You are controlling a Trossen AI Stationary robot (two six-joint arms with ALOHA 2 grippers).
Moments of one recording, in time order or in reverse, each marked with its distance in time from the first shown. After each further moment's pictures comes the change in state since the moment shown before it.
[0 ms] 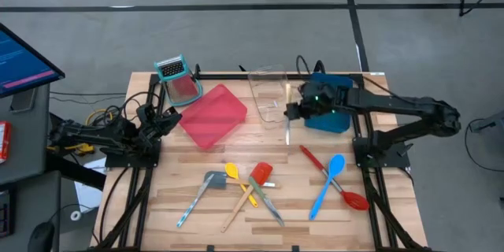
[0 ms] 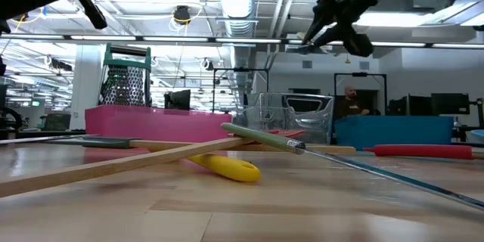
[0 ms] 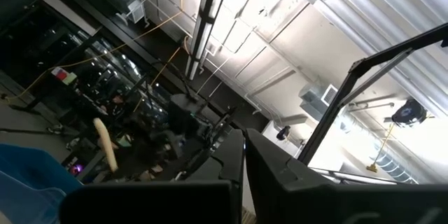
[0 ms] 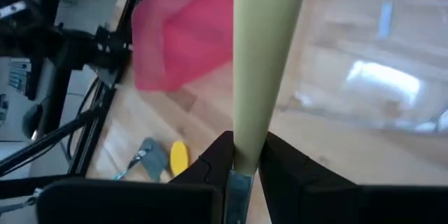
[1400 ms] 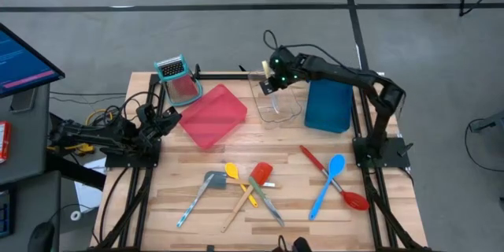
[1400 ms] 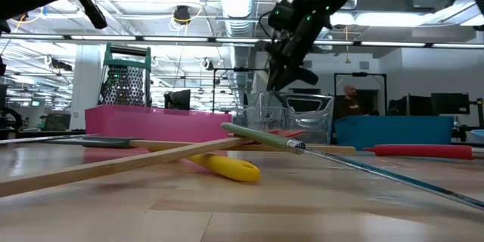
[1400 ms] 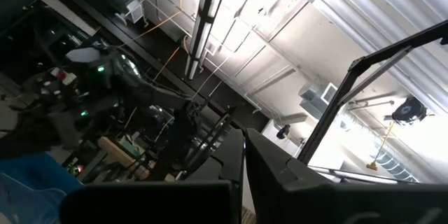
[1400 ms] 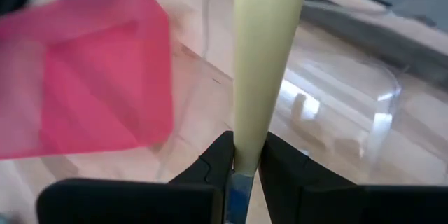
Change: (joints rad) left arm 0.000 0.000 0.000 0.000 0.004 0.007; right arm -0.282 0.617 0.509 -0.165 -0.059 -0.479
